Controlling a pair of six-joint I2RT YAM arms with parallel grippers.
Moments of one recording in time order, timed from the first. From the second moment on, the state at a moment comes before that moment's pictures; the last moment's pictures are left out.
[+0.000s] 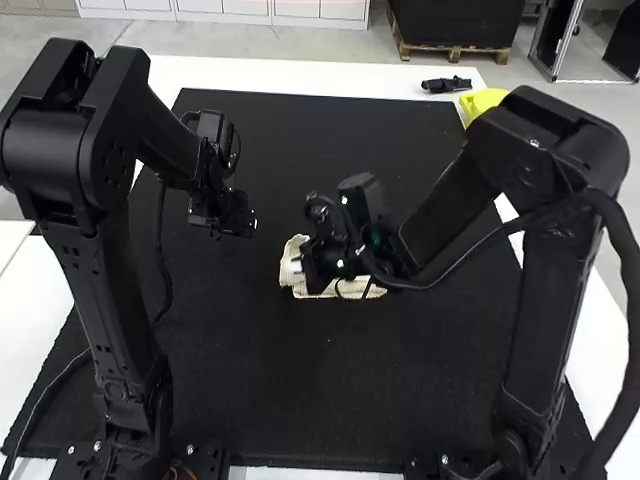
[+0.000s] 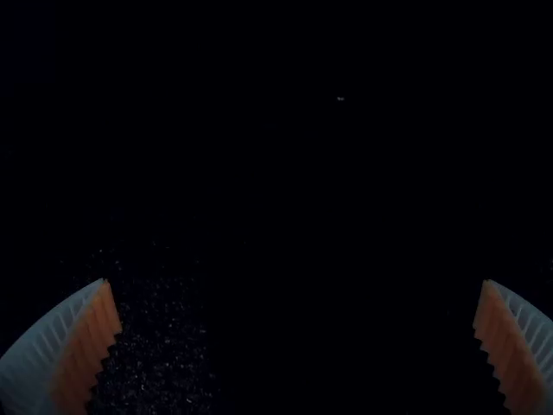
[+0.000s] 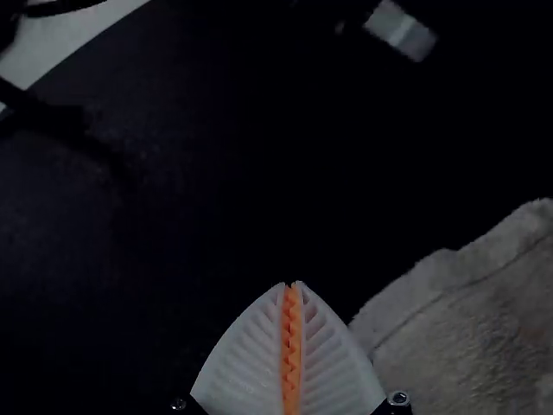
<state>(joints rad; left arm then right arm) -0.09 1.65 0.82 -0.13 -0.08 -0.02 0.81 1.81 0.67 0.62 -0.43 0.09</state>
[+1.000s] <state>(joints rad) -0.09 1.65 0.84 -0.15 -0.08 -0.02 0.61 1.94 0.81 0.50 -0.43 0.11</state>
